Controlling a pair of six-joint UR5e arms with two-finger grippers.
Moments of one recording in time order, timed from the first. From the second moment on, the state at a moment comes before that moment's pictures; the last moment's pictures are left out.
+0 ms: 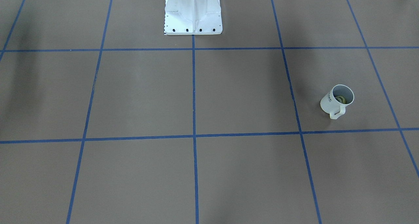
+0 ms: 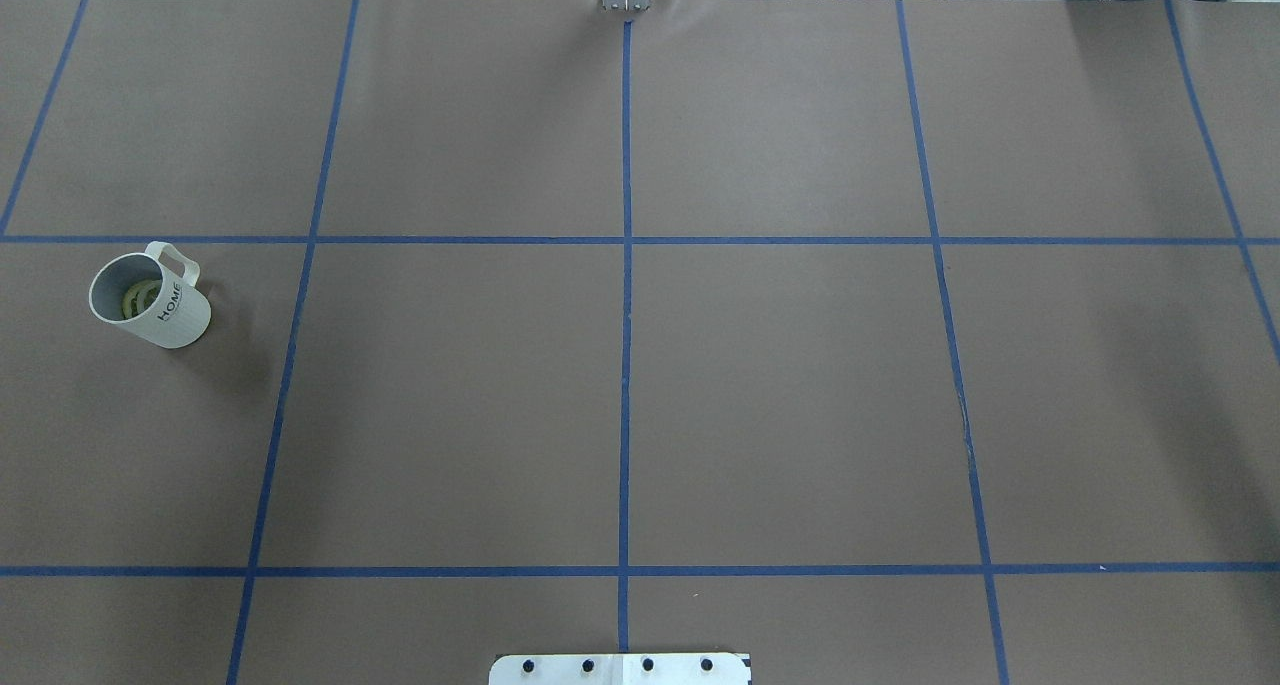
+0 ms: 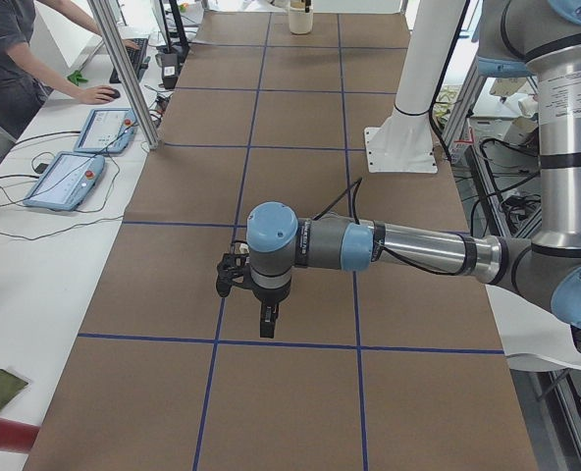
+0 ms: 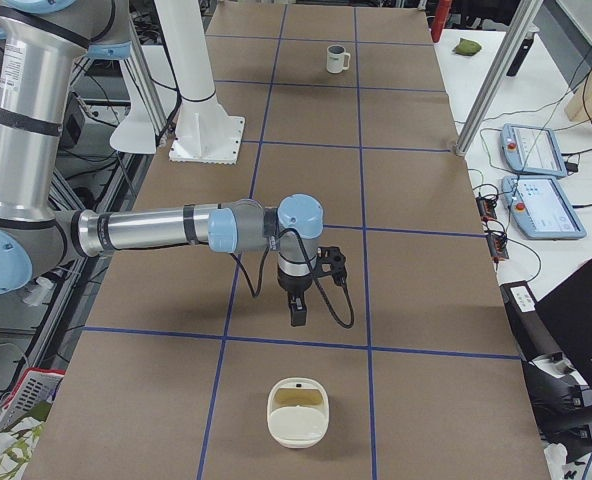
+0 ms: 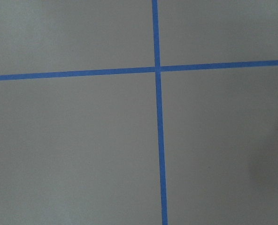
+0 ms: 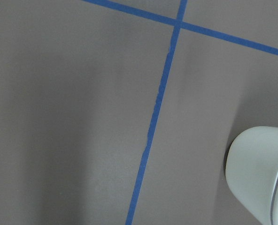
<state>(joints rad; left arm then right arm) -1.60 -1.42 -1.86 -1.50 -2.32 0.03 1.45 -1.82 1.94 -1.65 2.23 -0.10</state>
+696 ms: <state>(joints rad) -1.60 -1.42 -1.89 -1.51 -2.33 0.02 1.46 -1.82 1.99 -1.65 2.23 -0.11</state>
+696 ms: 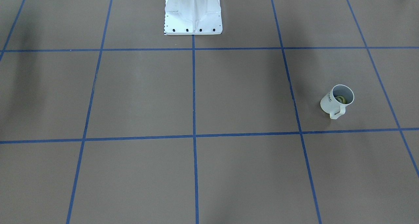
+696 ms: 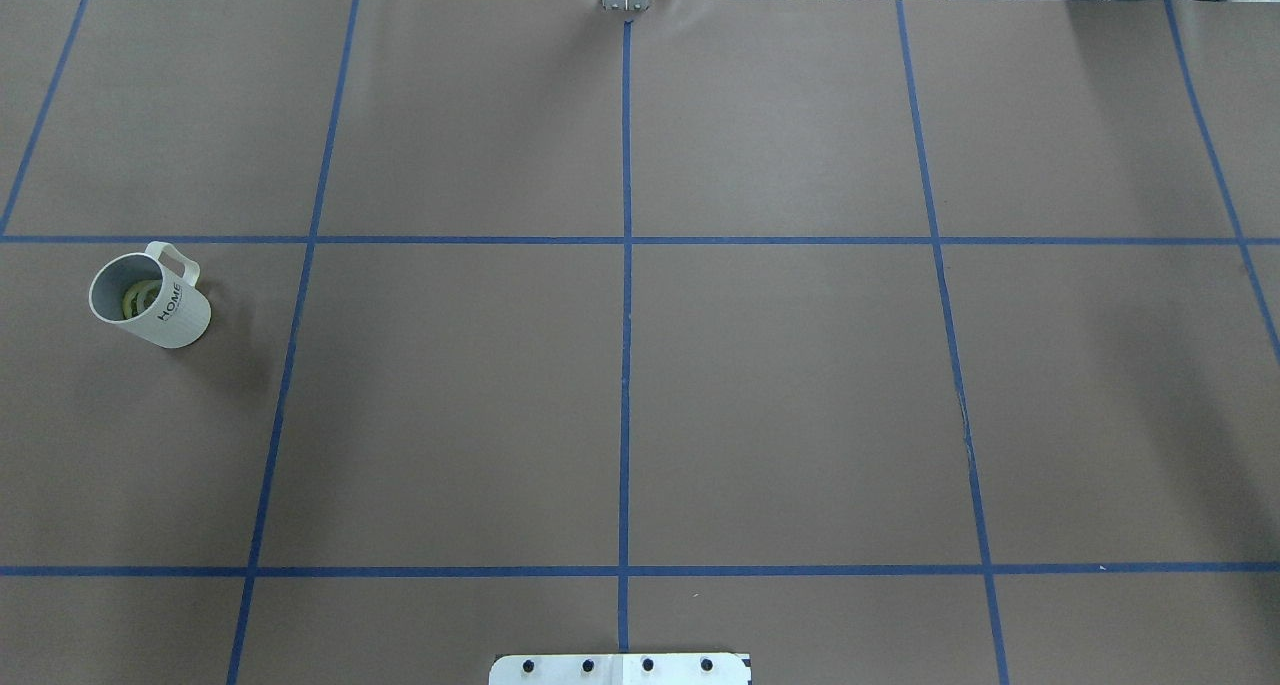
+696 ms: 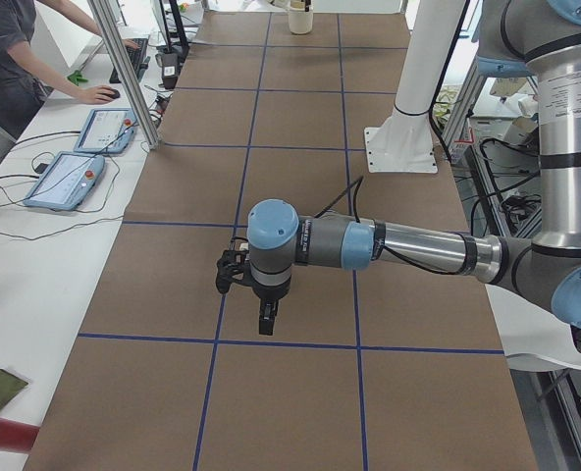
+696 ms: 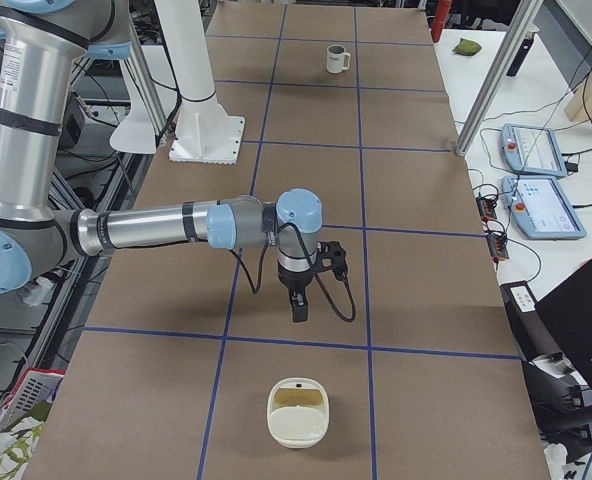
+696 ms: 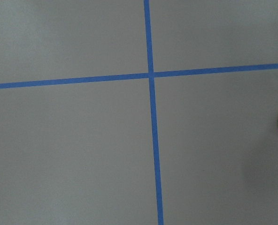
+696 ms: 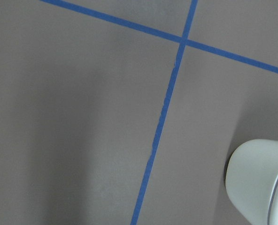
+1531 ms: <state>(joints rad) -1.59 -1.47 -1.87 -1.81 -2.37 0.01 1.48 -1.65 2.01 -1.55 2.23 -0.04</state>
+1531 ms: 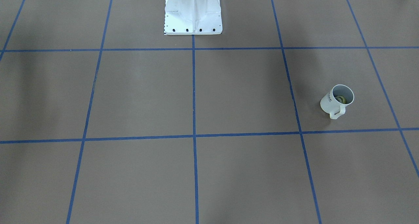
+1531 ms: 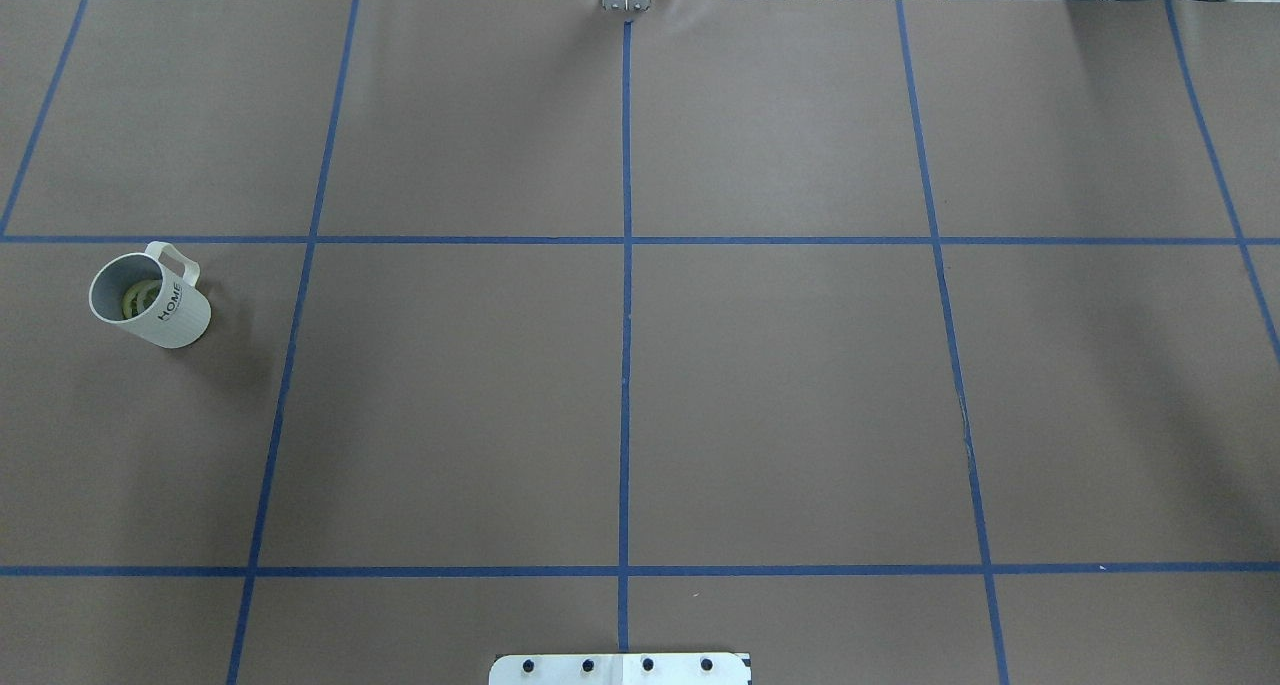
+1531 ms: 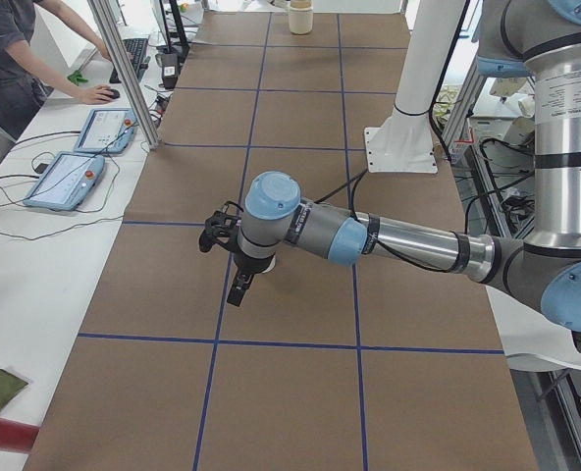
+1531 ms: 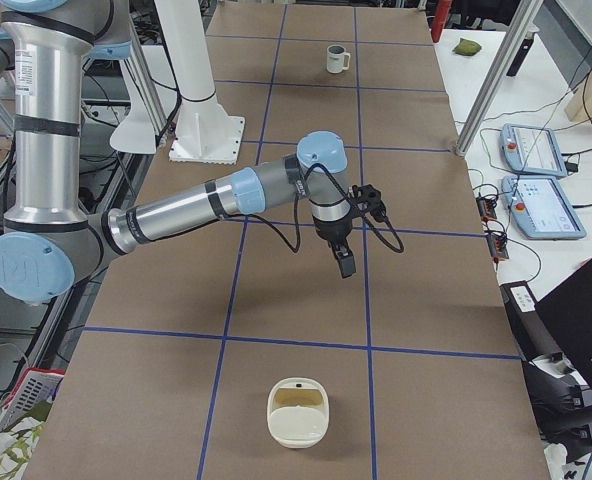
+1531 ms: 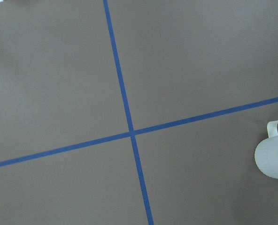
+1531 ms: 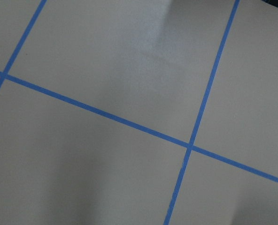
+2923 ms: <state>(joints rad) -1.05 -1.49 -1.82 -2.12 -2.15 -0.79 1.19 -1.52 1.99 -1.33 2.21 0.36</state>
